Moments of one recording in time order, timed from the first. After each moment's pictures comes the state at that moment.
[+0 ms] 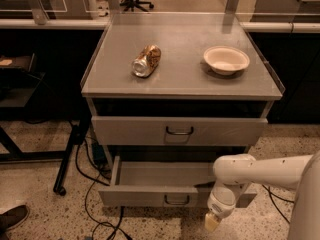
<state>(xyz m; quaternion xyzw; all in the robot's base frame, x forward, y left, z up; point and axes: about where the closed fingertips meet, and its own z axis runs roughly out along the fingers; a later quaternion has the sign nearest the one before) 0.387 -0.188 0.418 0.41 -0.90 -0.13 0.09</state>
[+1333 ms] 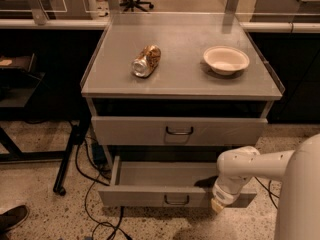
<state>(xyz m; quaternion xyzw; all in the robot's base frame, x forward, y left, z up) 0.447 -0.225 0.410 0.37 -0.93 -0.06 0.04</state>
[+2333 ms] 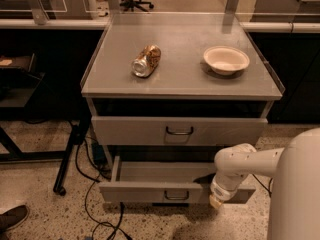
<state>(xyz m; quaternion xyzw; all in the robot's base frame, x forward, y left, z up) 0.464 -0.223 0.405 0.37 -0.93 -0.05 0.03</state>
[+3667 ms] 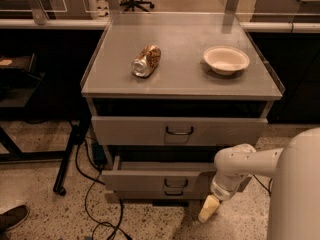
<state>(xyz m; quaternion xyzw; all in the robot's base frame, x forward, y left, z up) 0.464 -0.223 0.404 0.37 -0.93 -0.05 0.03</state>
